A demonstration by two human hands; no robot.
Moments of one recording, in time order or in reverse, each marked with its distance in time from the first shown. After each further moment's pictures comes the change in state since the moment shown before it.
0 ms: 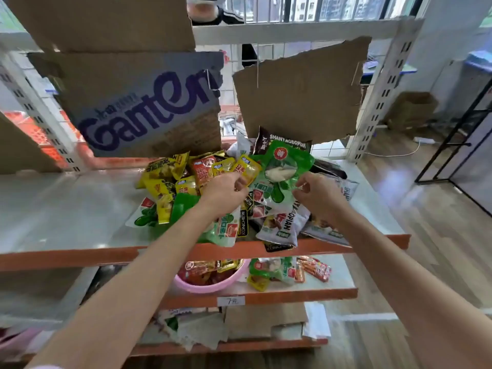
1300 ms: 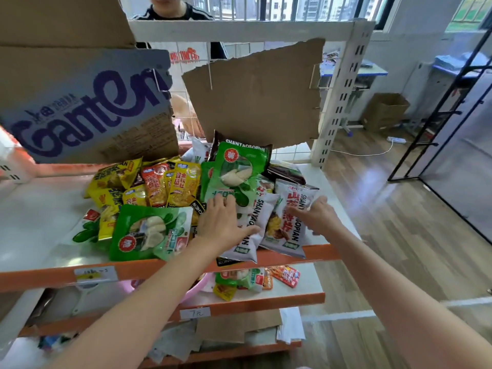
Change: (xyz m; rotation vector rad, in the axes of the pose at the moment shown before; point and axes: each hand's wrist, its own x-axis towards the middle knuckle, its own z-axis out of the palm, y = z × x) left_hand 0.021 0.045 0.101 0.445 -0.054 -0.039; right_hand 0.021 0.116 -0.005 0.235 -0.095 0.502
